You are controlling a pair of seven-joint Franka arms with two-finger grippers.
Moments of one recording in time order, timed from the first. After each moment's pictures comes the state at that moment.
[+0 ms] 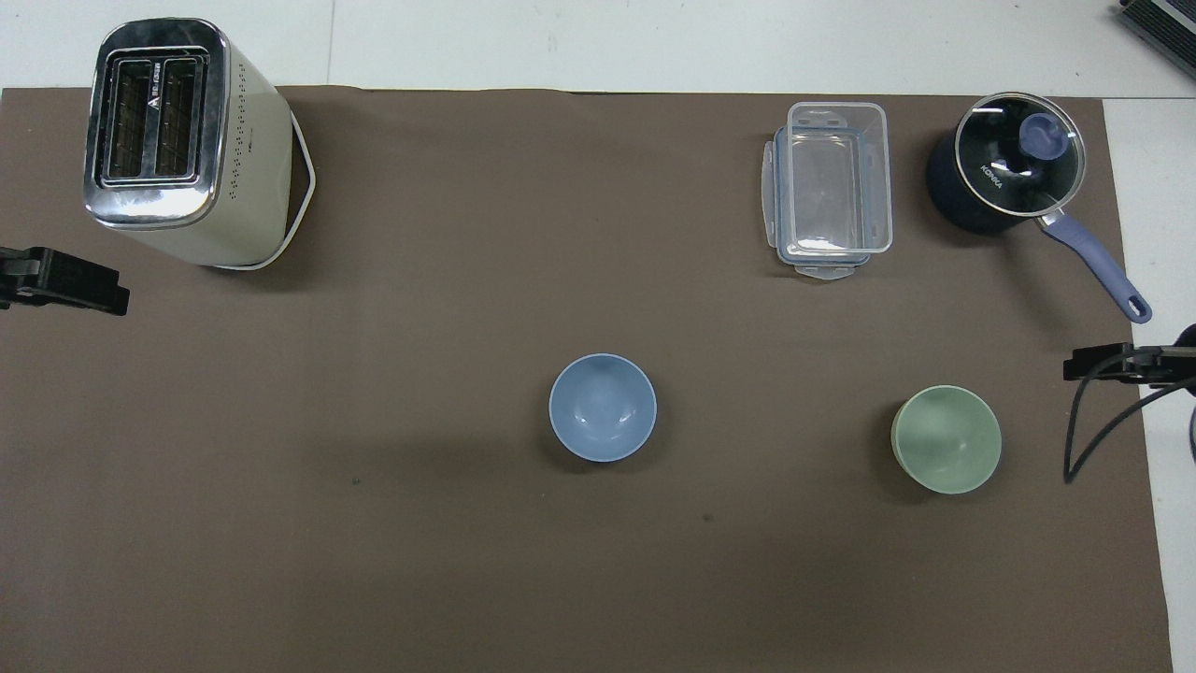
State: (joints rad) left arm -0.12 0.03 0.06 -1.46 -0.02 1.48 0.06; right arm -0.30 -0.07 0.01 -2.08 0.00 2.01 -0.17
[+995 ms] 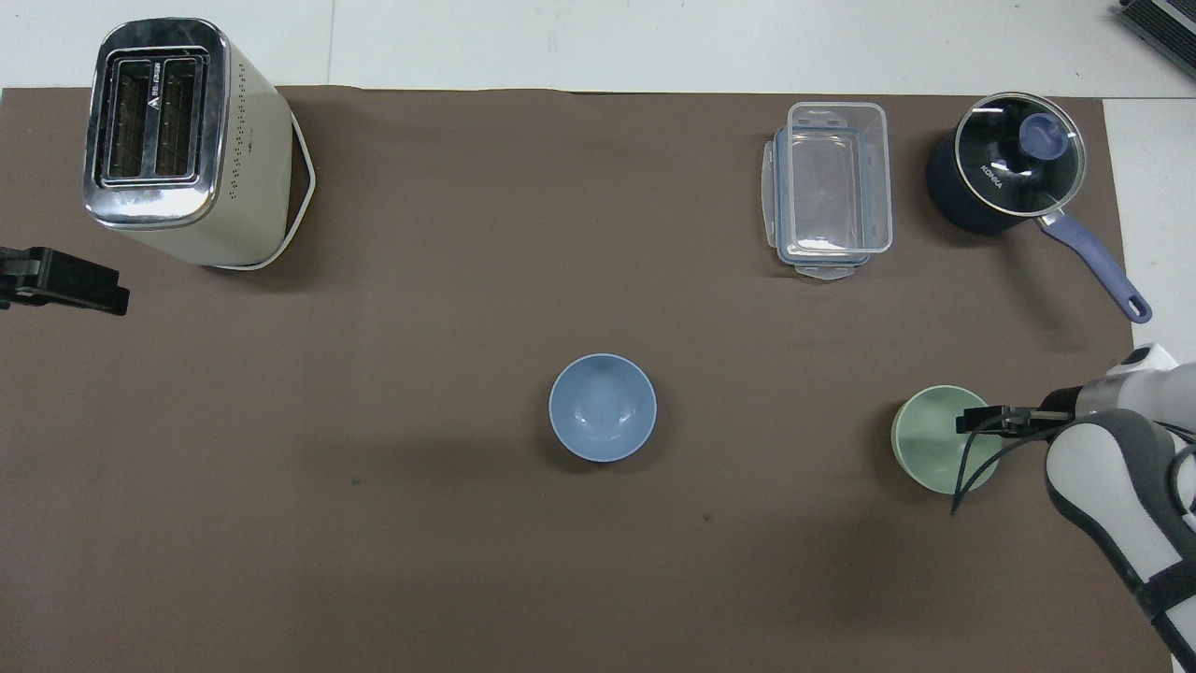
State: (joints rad) left arm -0.12 0.03 0.06 -1.46 -0.02 1.48 0.06; right arm -0.29 -0.03 0.02 -2.38 0.15 2.26 -0.26
